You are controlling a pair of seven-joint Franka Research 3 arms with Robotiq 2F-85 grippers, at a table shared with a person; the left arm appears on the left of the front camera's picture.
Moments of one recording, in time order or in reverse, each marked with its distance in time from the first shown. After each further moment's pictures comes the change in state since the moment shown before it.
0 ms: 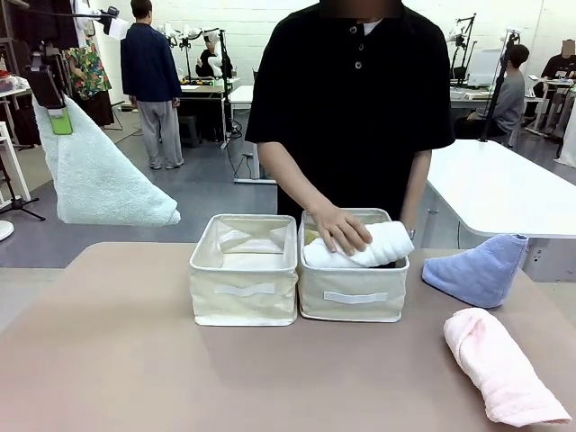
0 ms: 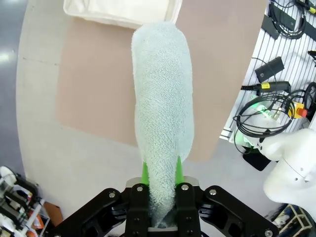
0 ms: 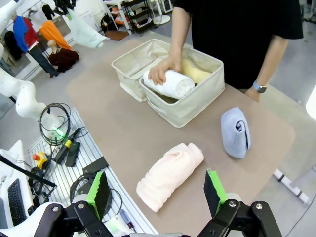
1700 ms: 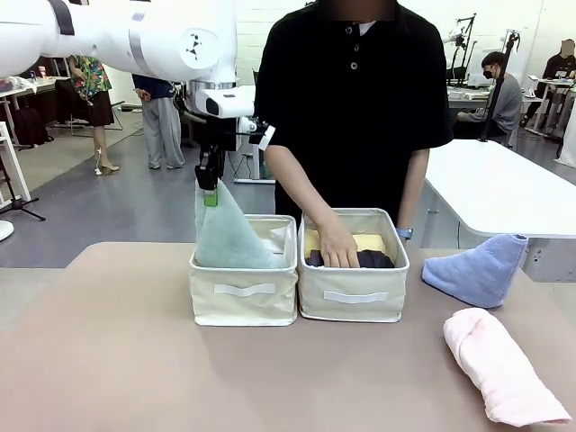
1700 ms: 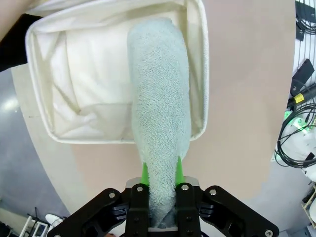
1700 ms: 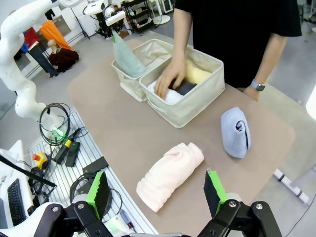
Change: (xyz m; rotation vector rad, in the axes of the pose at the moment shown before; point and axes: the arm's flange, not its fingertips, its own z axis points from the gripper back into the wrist) left arm 0.208 0.032 -0.168 -0.014 0.065 -0.328; right arm 0.000 0.000 0.000 0.000 0.001 0.000
